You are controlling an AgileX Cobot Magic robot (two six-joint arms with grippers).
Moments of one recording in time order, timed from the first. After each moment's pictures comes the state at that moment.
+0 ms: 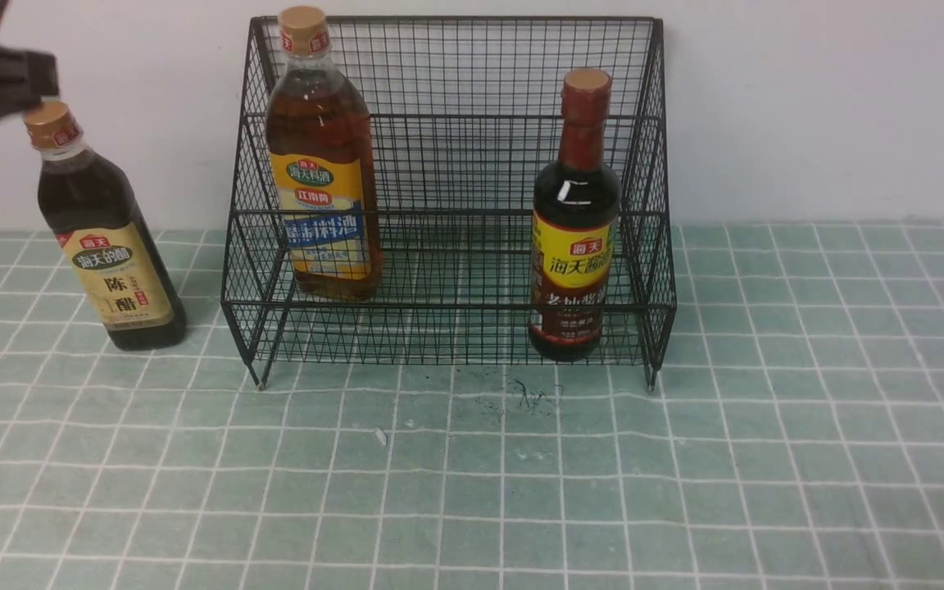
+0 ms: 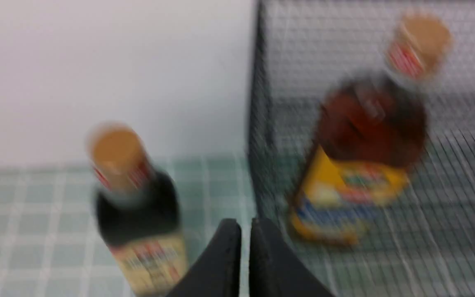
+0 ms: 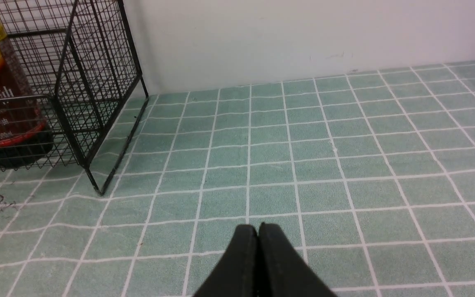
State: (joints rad) right arm -0.01 -0.01 0.02 0.04 0.38 0.12; left arm 0.12 1.25 -1.23 -0.40 0.55 0.34
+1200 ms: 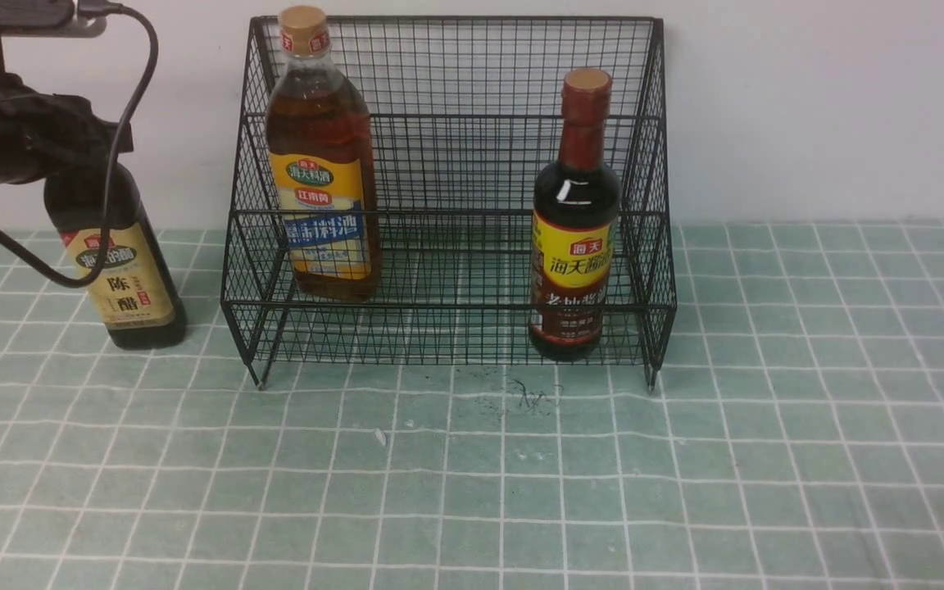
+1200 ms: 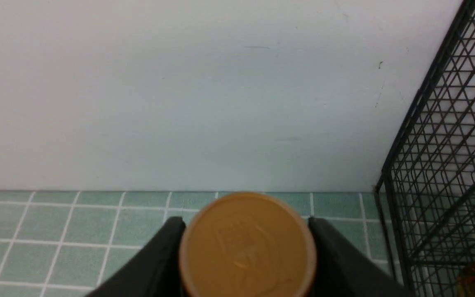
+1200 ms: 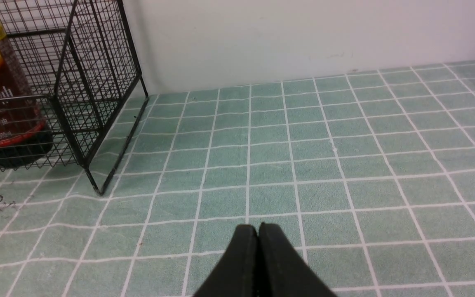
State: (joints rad) right arm -0.01 -0.01 0.02 0.04 0.38 0.12; left arm 0.12 1.65 -1.23 -0.40 0.16 0.42
